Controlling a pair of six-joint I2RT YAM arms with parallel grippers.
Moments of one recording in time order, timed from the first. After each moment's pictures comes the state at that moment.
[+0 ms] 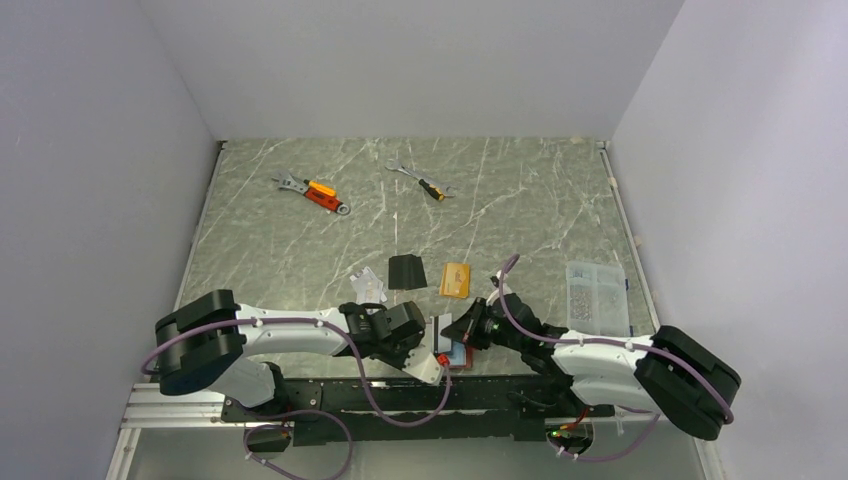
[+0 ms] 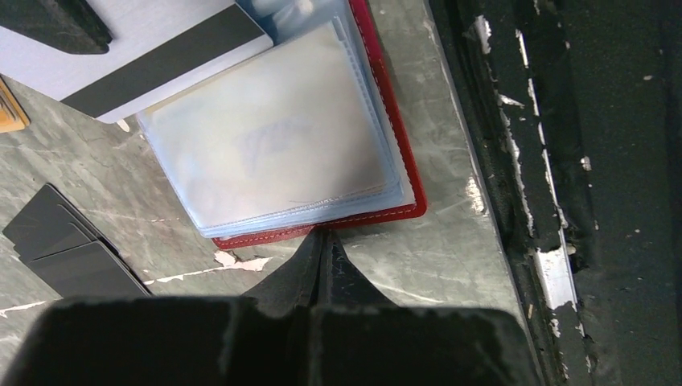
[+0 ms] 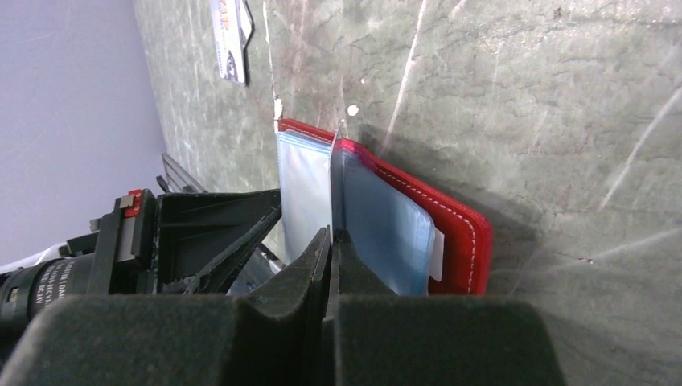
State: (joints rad) left arm -1.22 1.44 0.69 -0.38 0.04 0.81; right arm 0.87 1.11 0.11 0.45 -0.10 1.20
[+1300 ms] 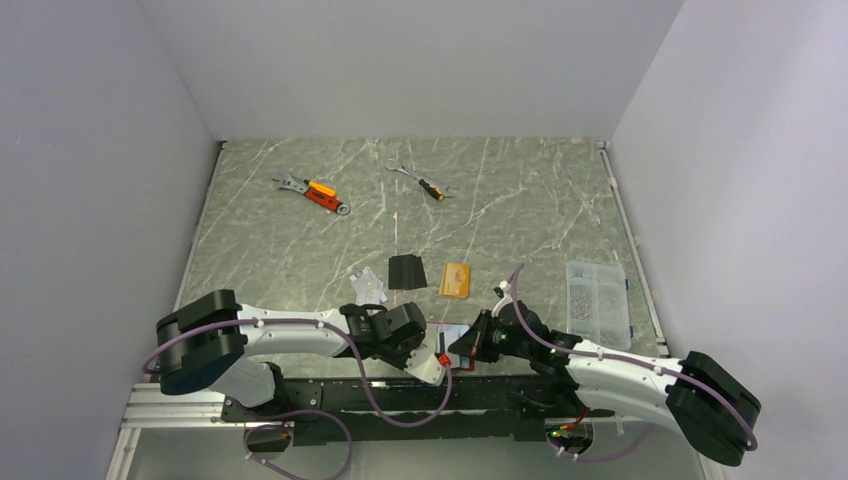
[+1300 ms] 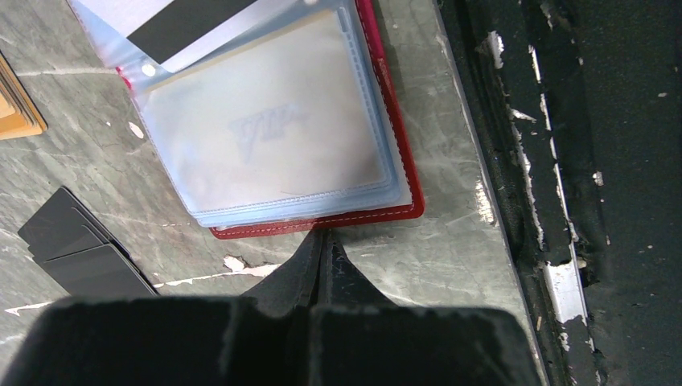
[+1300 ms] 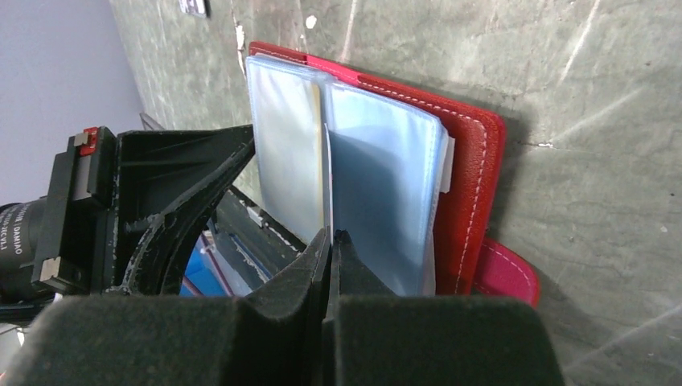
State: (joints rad) left arm -1.23 1.44 0.68 -0.34 0.02 0.81; right arm 0.89 0.88 0.08 0.19 -0.15 1.22
